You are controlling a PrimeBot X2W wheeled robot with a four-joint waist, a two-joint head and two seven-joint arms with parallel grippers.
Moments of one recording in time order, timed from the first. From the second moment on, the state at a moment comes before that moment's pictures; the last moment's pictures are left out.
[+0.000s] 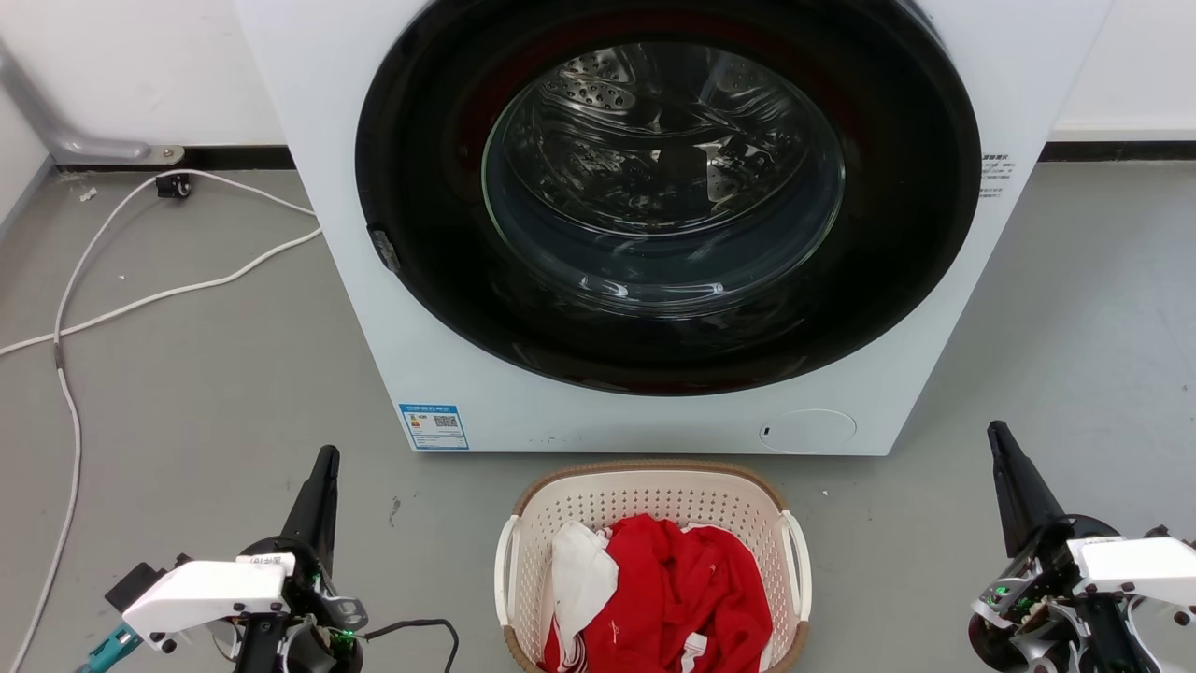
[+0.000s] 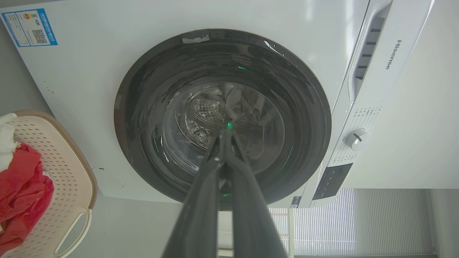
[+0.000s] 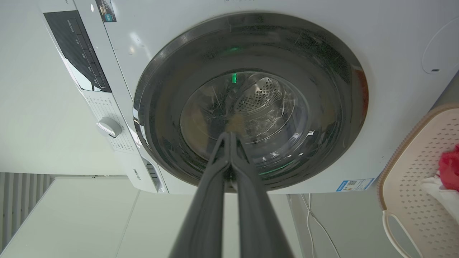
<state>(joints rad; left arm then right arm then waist) -0.10 0.06 0.10 0.24 -1.62 -0.13 0.10 -0.10 -0.06 -0.11 0.24 1.62 0.13 0.11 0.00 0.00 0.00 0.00</state>
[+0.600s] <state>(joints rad) -0.10 0.06 0.11 0.25 -1.61 -0.13 0.11 -0.10 -0.06 -0.11 0.25 1.62 0.13 0.11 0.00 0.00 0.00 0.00</state>
